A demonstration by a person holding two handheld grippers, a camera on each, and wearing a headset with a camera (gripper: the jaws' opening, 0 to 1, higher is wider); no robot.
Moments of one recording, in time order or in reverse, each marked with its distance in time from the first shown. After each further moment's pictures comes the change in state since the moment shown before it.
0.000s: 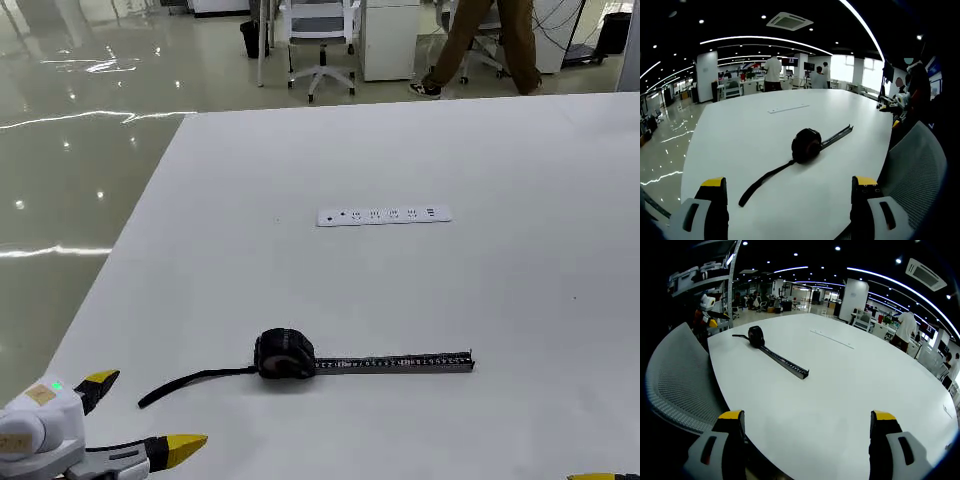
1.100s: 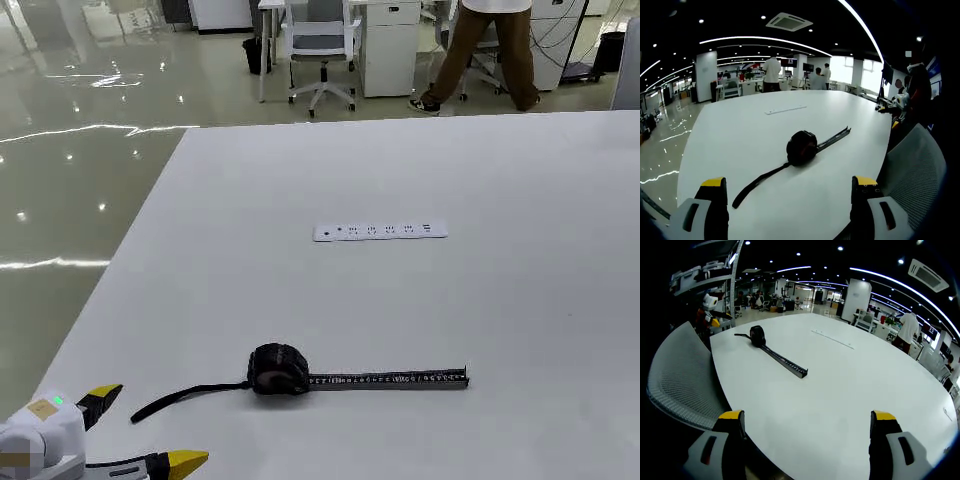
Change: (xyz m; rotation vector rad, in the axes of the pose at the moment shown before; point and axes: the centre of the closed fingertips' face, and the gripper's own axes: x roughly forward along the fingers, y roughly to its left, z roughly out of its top) left arm 0.005 -0.009 0.003 -0.016 -0.007 -0.009; right arm -0.006 -0.006 0.000 -0.015 0.004 0.022
